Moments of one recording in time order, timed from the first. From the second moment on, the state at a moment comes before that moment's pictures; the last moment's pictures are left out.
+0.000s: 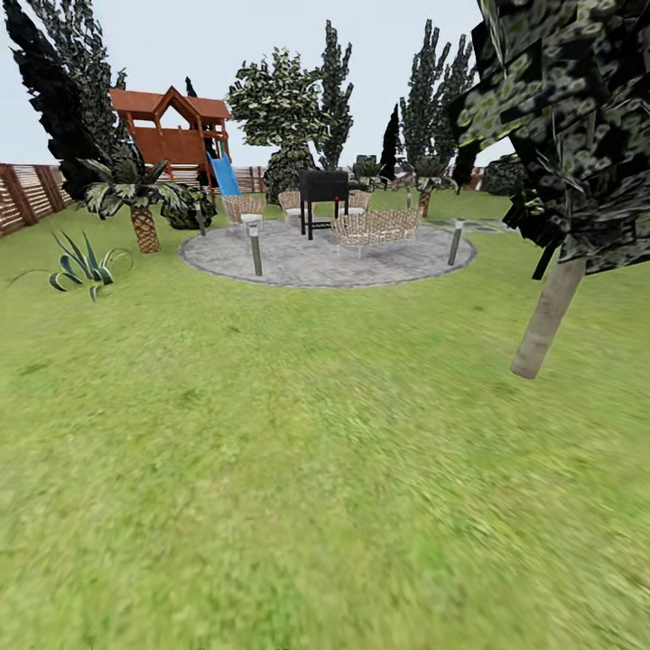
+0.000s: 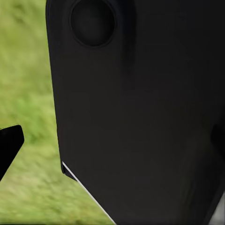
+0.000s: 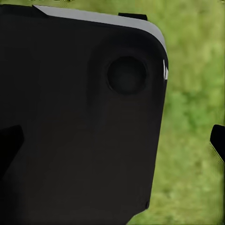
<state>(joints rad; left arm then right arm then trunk) 0.01 -0.01 0.01 -0.10 0.01 0.00 -0.01 -0.05 0.00 0.01 -0.04 0.06 -0.08 0.00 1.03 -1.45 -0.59</state>
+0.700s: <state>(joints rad) 0.01 -0.01 0.01 -0.10 0.01 0.00 -0.01 -0.05 0.00 0.01 -0.04 0.06 -0.08 0.00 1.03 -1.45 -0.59</state>
